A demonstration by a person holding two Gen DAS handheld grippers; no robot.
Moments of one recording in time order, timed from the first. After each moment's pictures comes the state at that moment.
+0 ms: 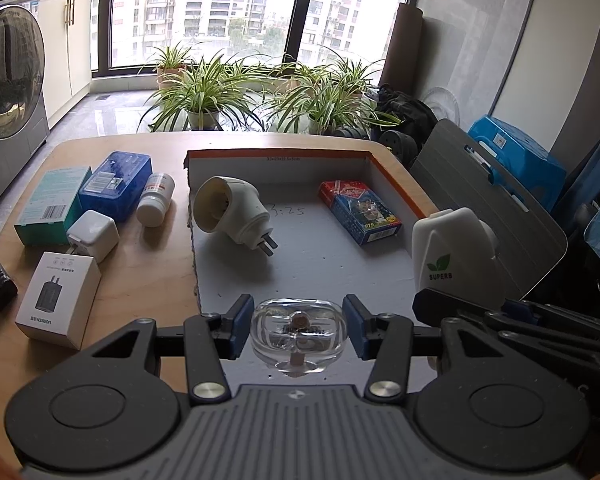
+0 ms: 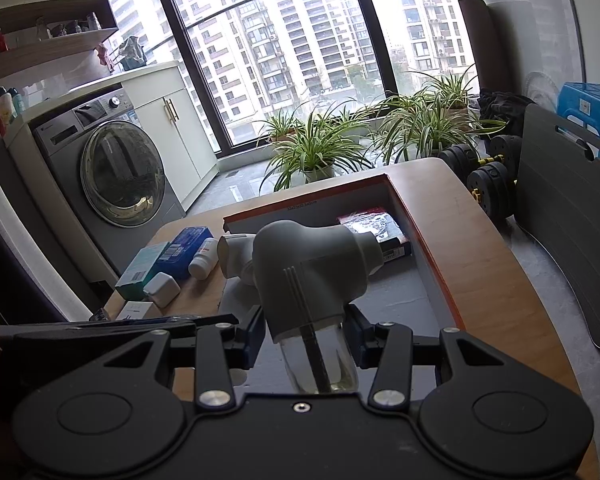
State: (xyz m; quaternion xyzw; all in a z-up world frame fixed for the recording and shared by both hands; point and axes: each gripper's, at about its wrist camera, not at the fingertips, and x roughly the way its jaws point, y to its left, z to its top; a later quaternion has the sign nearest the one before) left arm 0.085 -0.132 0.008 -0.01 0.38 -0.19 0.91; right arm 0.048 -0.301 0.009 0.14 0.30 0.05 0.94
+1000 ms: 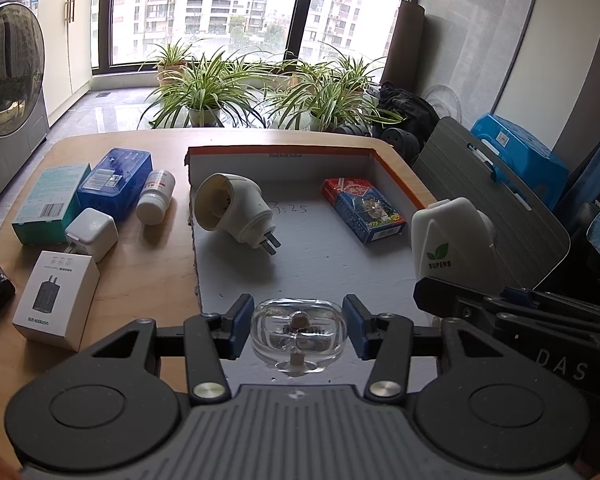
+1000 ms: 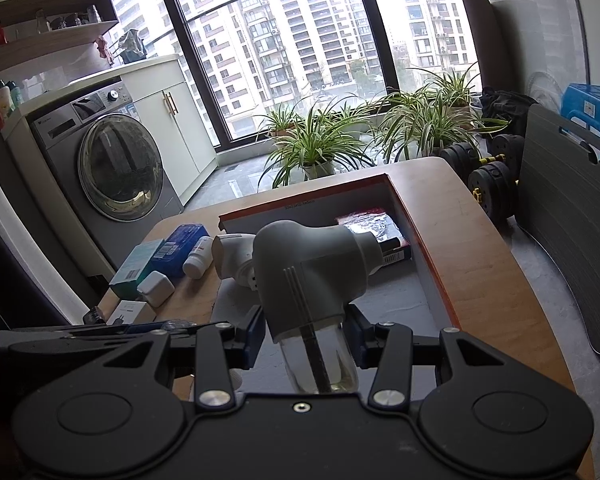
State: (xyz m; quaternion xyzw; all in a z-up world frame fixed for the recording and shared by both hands) left arm 0.093 -0.132 0.003 -0.01 0.38 -0.19 0.90; right arm 0.060 -0.293 0.003 0.14 0.31 0.05 0.94
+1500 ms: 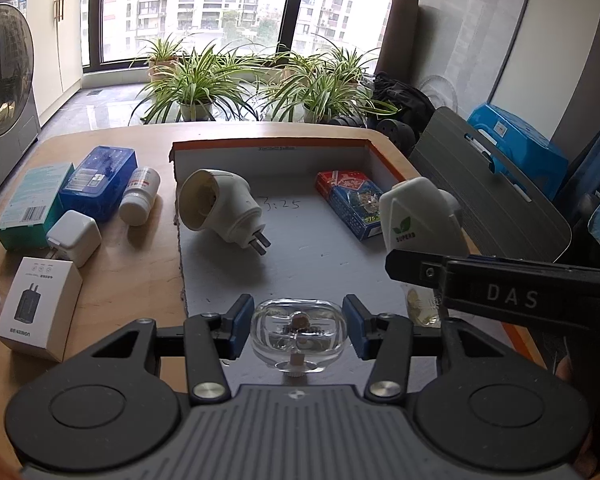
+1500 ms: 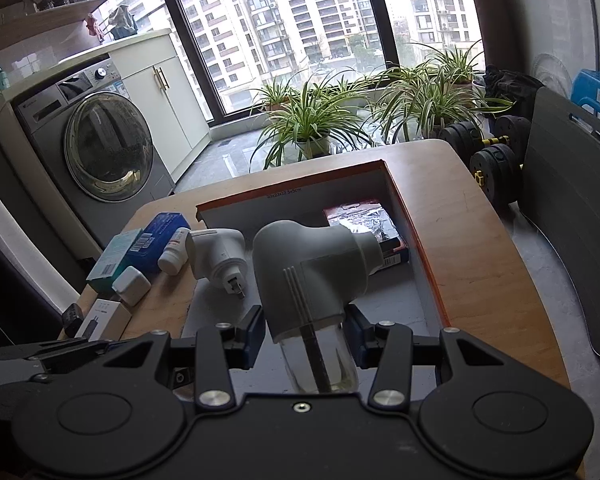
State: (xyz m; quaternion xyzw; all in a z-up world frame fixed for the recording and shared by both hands) left arm 0.104 -0.142 -0.003 0.00 0.39 -0.20 0.90; right arm 0.107 -0.306 -0.002 0.13 0.36 0.05 0.92
